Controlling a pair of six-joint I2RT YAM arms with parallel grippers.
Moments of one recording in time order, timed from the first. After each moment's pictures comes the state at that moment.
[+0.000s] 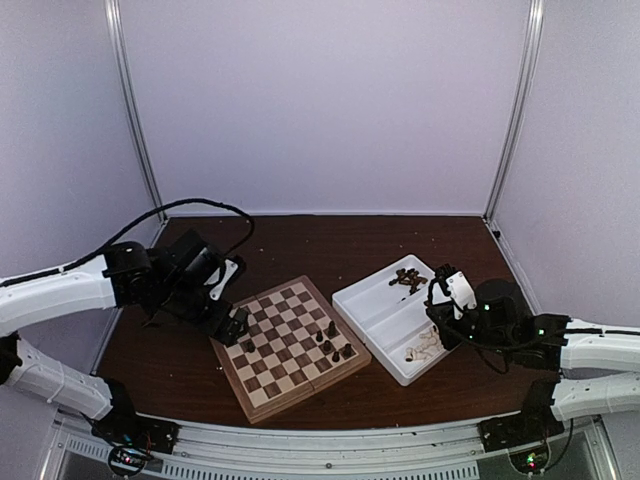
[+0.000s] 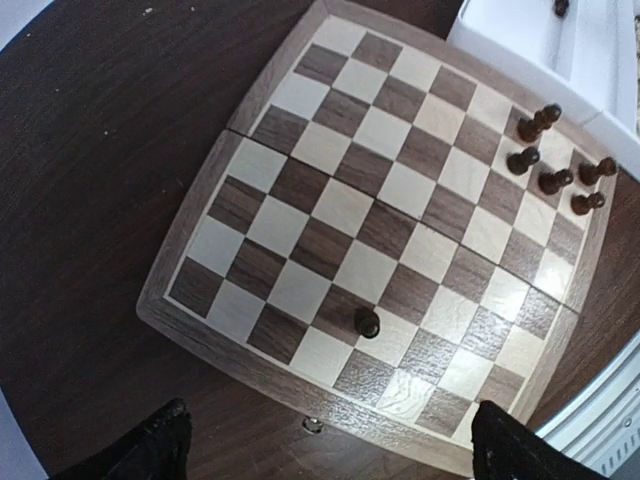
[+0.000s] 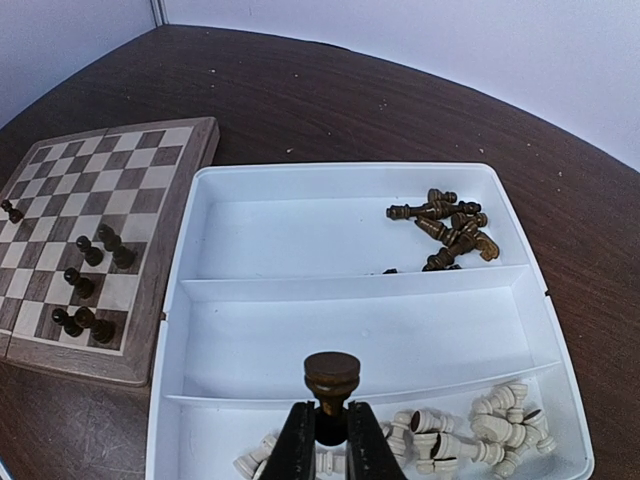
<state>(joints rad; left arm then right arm) -0.90 1.25 1.00 -0.85 -0.17 -0.31 0.84 0.86 0.39 -0.05 0.29 0.16</state>
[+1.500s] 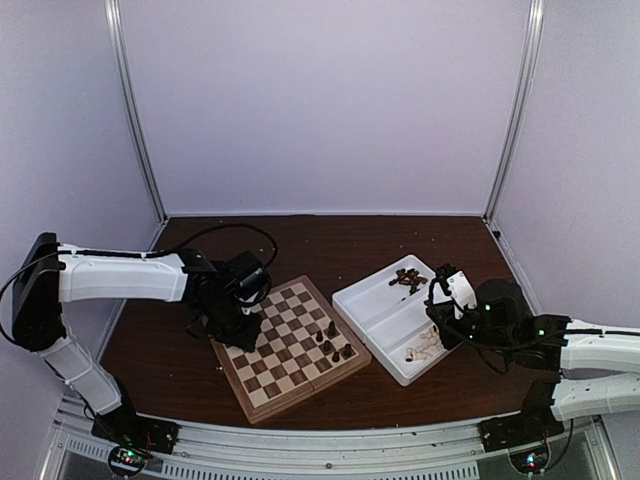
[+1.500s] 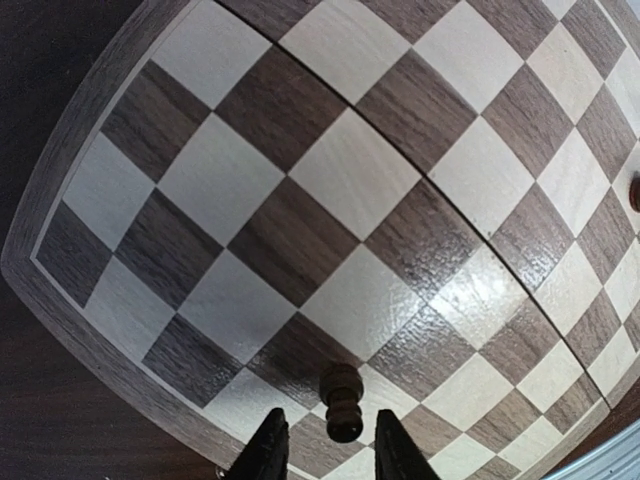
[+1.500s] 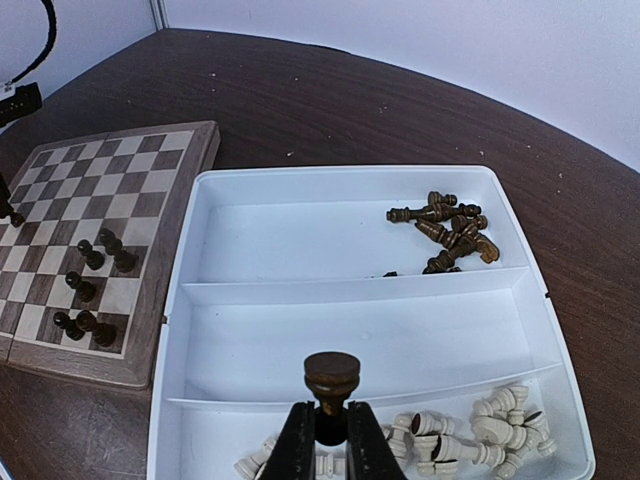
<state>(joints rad) -0.88 1.59 1.03 -0.78 -0.09 -0.60 0.84 0.86 0.39 -0.03 0.29 0.16</state>
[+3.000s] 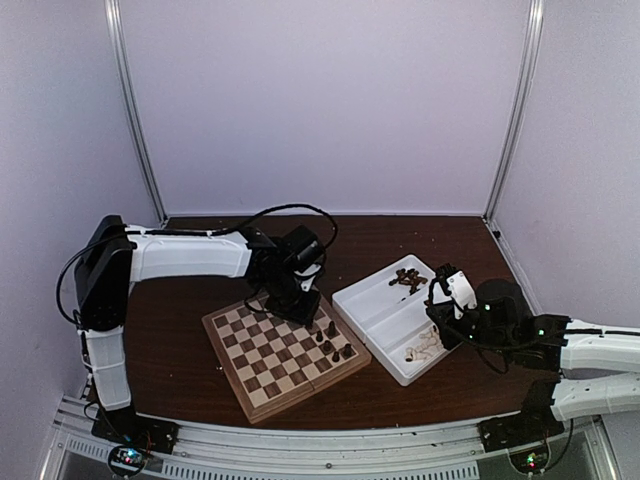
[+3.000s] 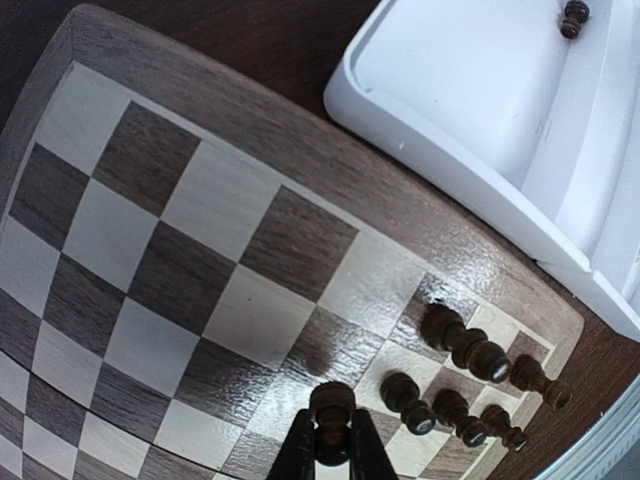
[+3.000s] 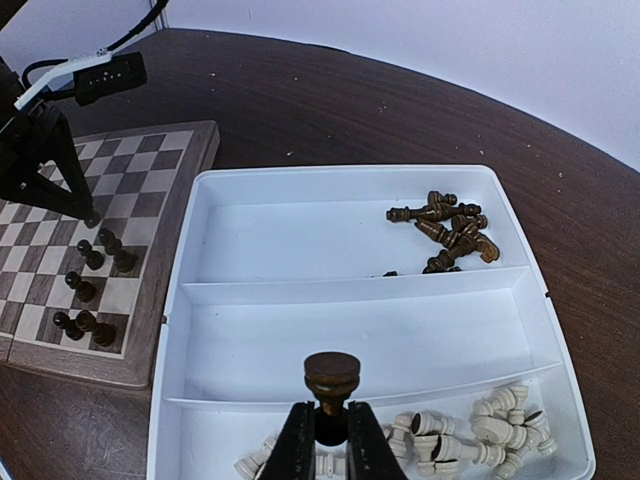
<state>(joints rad) -0.92 1.96 1.49 -0.73 0.06 -0.46 0.84 0.86 0.39 -0.03 0.29 0.16</state>
